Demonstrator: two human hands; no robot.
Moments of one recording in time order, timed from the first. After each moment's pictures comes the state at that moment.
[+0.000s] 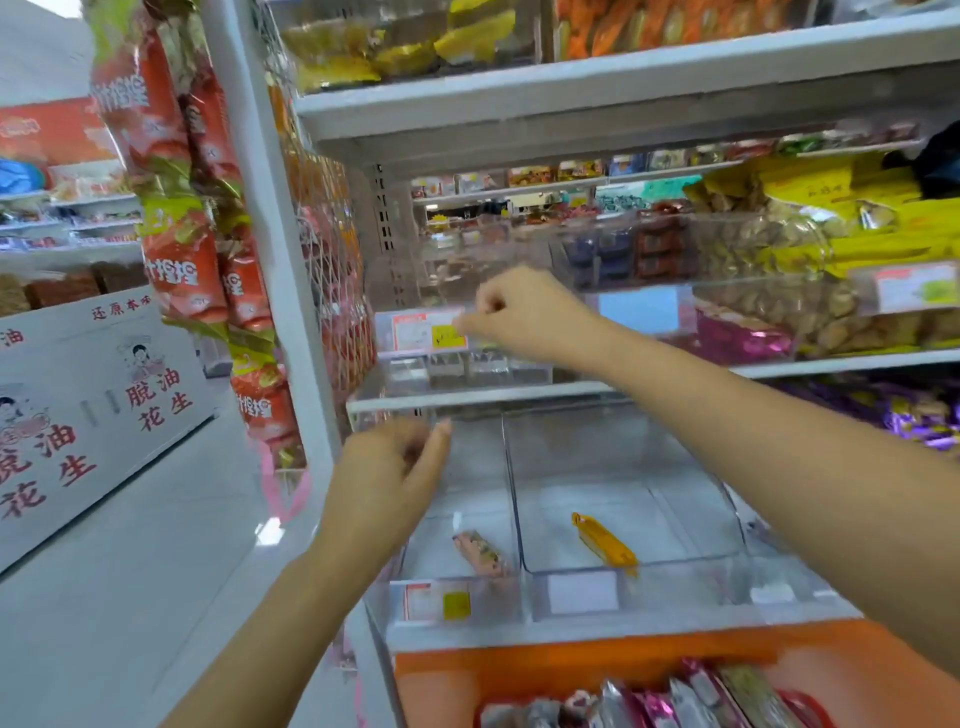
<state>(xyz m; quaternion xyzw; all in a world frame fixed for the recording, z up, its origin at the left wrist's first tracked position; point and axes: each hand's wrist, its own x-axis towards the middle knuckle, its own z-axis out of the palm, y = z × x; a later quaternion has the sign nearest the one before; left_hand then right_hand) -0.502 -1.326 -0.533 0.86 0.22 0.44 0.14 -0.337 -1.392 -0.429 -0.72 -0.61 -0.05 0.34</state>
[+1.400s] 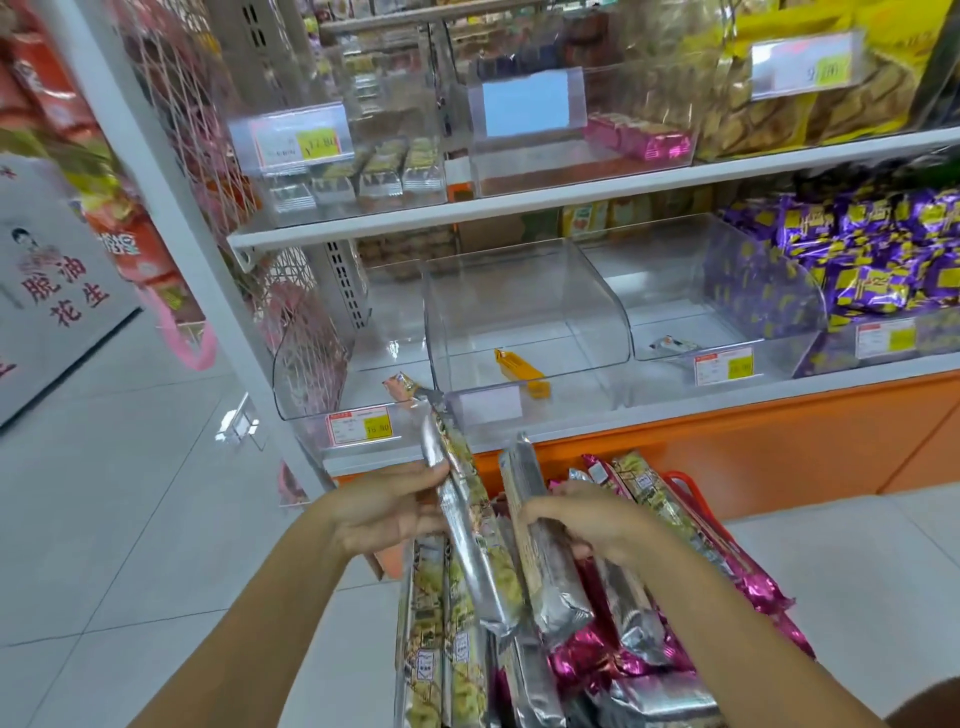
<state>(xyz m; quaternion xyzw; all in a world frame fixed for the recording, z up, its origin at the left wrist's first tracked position) -0.503 -1.380 -0.689 0.50 0.25 -0.03 0.83 -0.358 -1.557 -0.709 -0.73 -0.22 0.51 0.40</state>
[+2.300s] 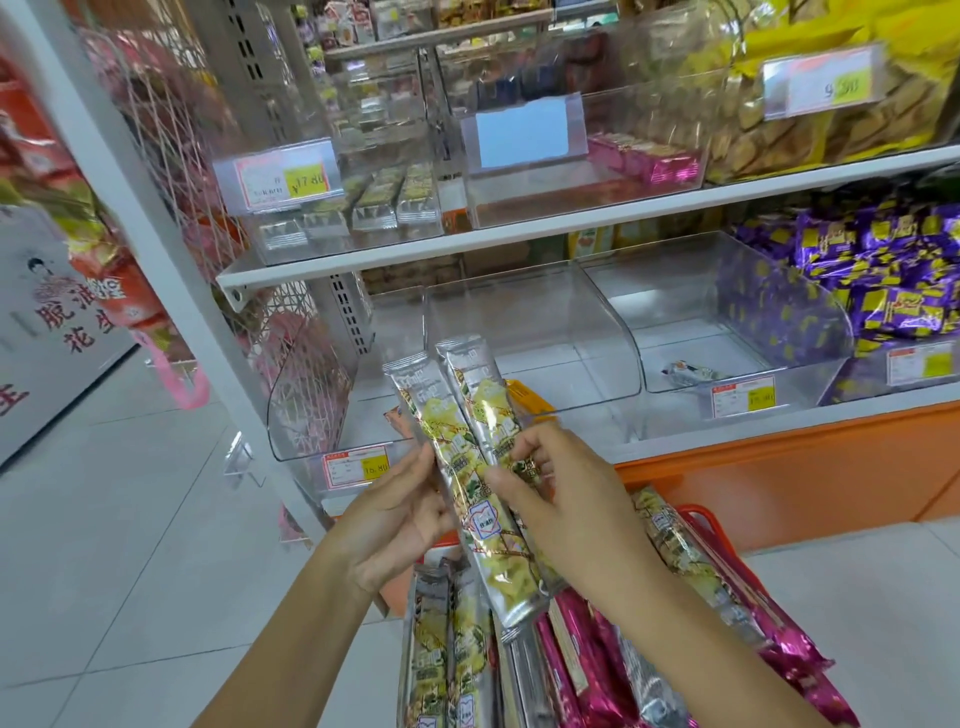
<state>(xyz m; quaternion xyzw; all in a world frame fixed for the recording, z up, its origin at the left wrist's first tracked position) -0.478 -1.386 -0.671 0.43 0.13 0.11 0.88 -0.383 -1.550 -0.648 -0.77 -0.42 0.06 0.48</state>
